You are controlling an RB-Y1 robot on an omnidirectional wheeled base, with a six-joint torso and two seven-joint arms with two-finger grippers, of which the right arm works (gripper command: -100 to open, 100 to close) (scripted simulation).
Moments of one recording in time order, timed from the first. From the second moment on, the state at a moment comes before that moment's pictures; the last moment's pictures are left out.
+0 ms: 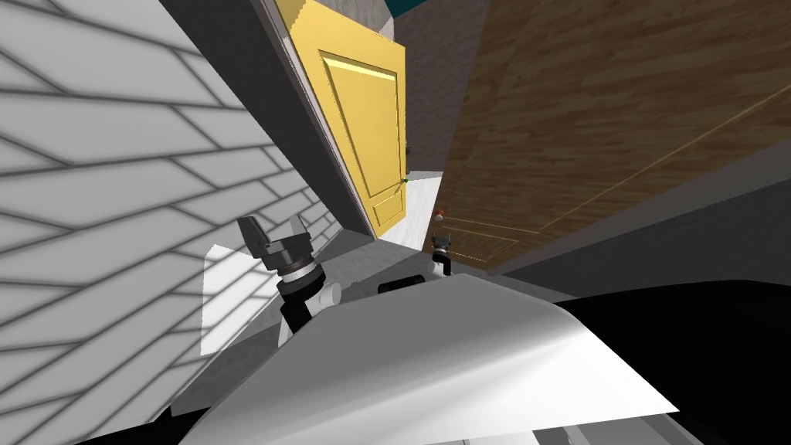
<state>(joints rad) 0.06 -0.03 0.00 -0.98 -0.72 -0.88 -0.95</state>
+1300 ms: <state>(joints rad) 0.04 -0.04 -0.01 -0.85 -0.77 -0.92 -1.04</state>
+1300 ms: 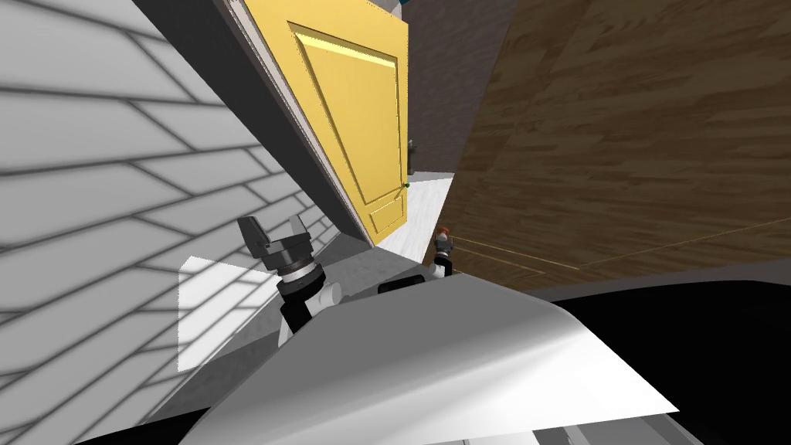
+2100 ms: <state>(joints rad) 0.04 -0.04 -0.01 -0.86 -0.77 -0.91 -1.04</state>
